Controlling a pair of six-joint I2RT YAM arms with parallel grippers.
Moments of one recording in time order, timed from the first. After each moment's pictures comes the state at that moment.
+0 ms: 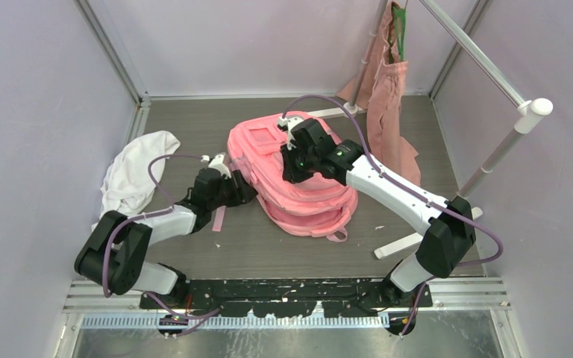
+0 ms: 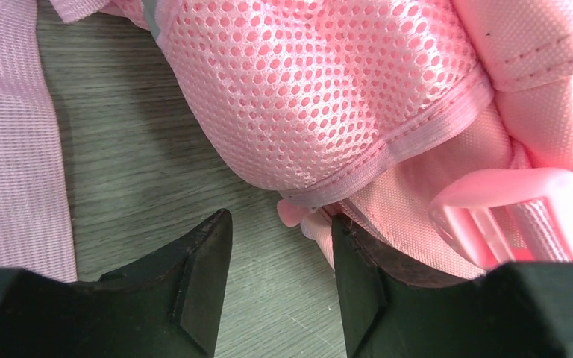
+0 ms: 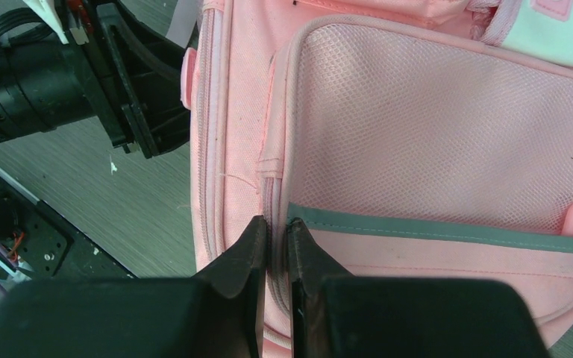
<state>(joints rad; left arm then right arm) -0.43 1.39 0.47 0.39 0.14 -0.60 0.76 1.54 1.39 -0.63 -0.06 0.27</state>
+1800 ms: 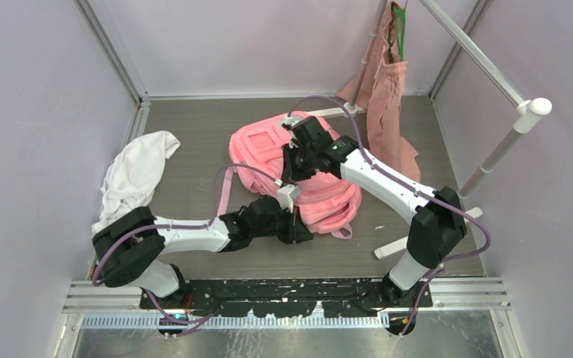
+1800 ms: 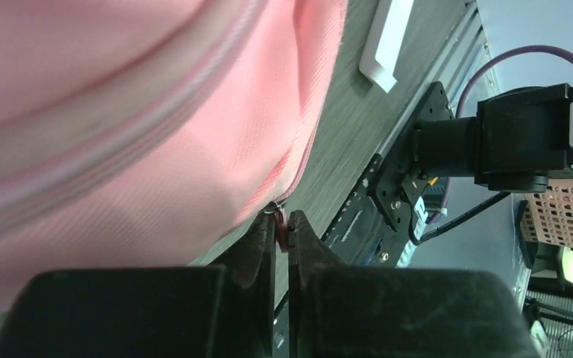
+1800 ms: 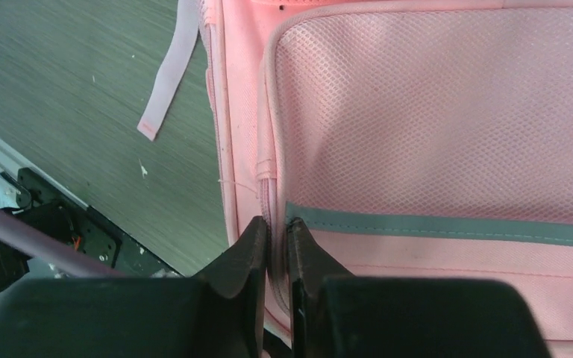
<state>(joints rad) -1.03 1.47 0.62 0.37 0.18 -0.74 0.70 1.62 1.40 -0.63 -0.17 0.42</state>
